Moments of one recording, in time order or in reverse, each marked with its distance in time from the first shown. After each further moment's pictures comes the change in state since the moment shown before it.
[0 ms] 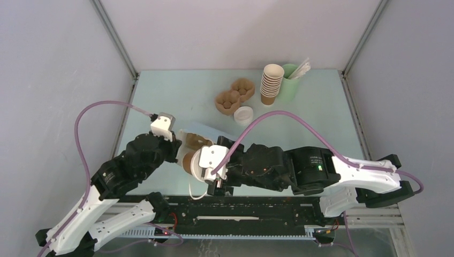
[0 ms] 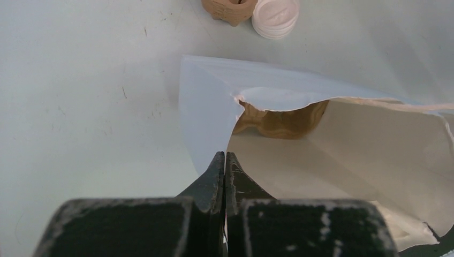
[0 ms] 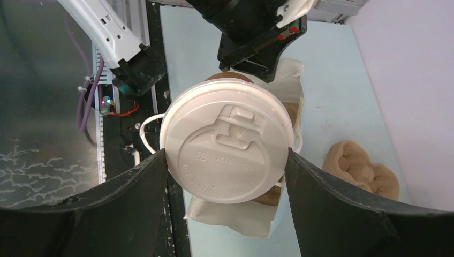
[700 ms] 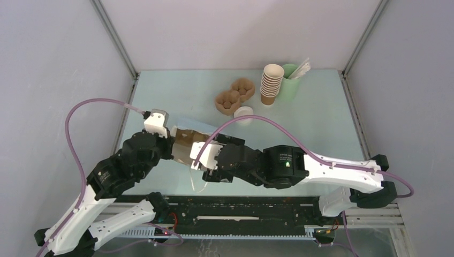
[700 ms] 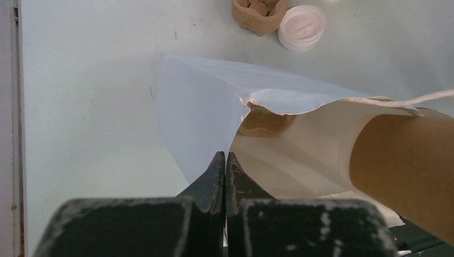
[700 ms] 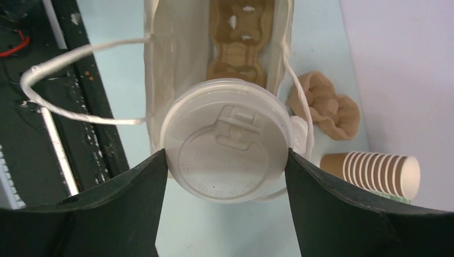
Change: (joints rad) left arm 0.000 0.013 0.061 -0.052 -0.108 -0.031; right arm -0.108 0.074 -0.115 -0.055 0.127 -0.037
